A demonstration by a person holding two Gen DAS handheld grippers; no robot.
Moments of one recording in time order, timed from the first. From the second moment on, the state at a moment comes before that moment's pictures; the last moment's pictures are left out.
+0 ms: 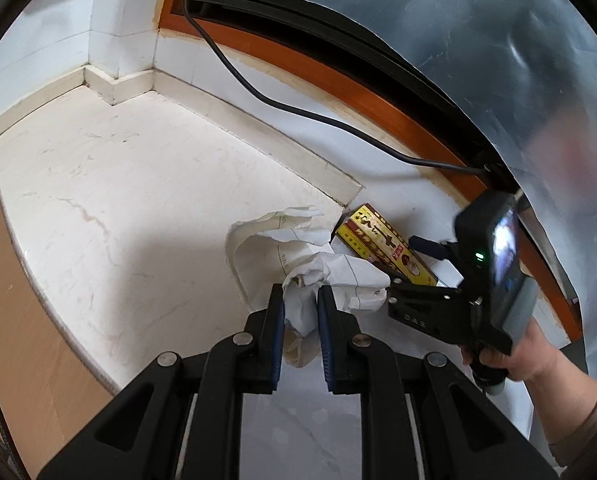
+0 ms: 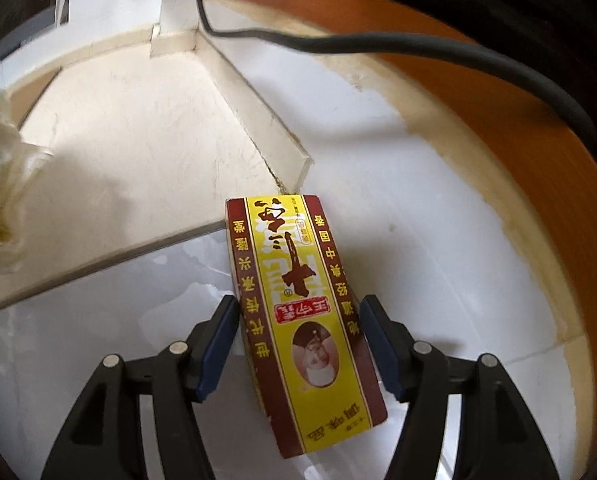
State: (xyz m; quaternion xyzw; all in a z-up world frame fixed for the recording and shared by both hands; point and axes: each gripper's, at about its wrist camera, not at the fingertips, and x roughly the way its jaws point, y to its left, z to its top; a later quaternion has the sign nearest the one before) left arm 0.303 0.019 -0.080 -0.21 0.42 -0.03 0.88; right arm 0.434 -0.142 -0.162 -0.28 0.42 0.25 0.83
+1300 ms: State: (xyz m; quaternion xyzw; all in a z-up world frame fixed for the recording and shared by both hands) left arm 0.073 0.023 -0.063 -0.12 0.43 -0.08 0.89; right arm 0.173 -0.155 -0.099 -0.03 0.51 0.19 0.84
